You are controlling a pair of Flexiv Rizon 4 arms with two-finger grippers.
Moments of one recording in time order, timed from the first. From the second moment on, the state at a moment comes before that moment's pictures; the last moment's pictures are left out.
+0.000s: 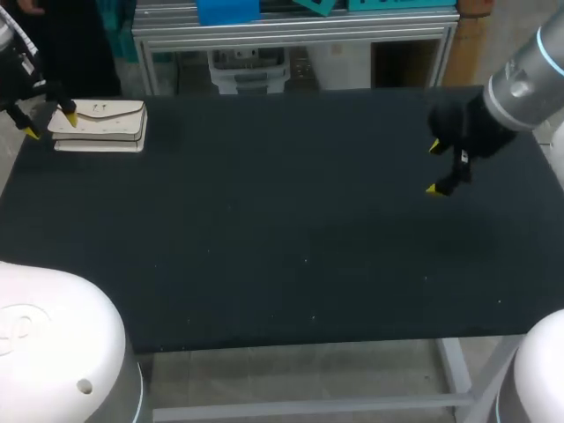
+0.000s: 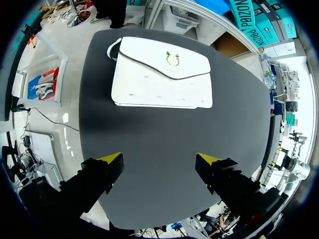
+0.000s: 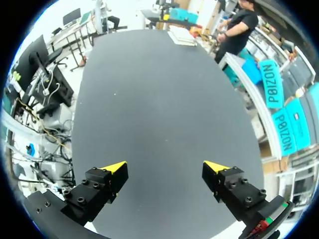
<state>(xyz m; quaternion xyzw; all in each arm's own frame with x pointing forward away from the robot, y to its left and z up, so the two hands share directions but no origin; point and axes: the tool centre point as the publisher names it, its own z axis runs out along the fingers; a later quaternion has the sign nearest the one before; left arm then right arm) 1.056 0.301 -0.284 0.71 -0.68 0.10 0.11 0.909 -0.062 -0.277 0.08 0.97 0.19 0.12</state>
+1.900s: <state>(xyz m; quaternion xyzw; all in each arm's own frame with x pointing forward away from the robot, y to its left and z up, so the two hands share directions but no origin) 1.169 0.345 -0.349 0.75 -0.62 0.21 0.09 0.873 -0.025 -0.314 -0.17 0.92 0.36 -0.03</state>
